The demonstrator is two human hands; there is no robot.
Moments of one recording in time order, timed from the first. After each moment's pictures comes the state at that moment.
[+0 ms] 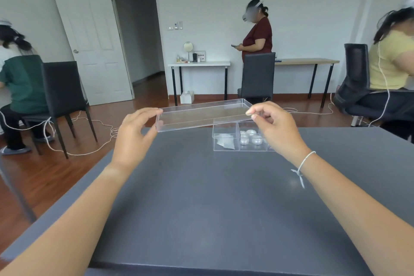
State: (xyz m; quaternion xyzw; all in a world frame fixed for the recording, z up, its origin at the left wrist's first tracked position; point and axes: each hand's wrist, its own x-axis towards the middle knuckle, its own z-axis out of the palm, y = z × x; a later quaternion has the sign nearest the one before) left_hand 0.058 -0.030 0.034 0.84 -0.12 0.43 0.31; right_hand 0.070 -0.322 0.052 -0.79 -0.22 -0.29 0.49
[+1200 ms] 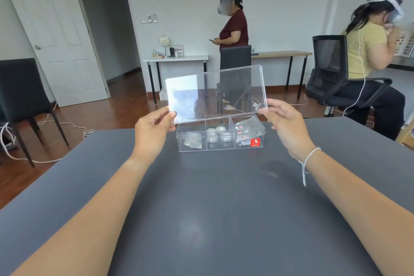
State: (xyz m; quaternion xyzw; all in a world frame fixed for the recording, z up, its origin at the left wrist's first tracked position) left_hand 0.117 -0.139 0.021 0.74 -0.07 0.26 0.62; right_hand 0.096 -0.412 0.031 -0.75 -0.04 -0.23 0.62
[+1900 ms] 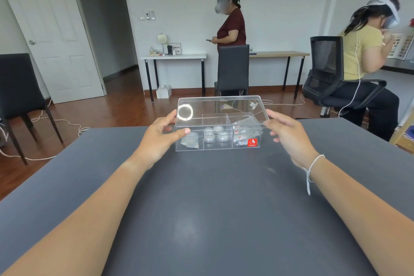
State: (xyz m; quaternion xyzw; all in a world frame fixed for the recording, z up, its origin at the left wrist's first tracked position) left_hand 0.125 -0.140 0.004 0.82 -0.11 0.14 0.55; right_hand 0.095 -0.426 0.016 -0.76 0.00 -0.18 0.63
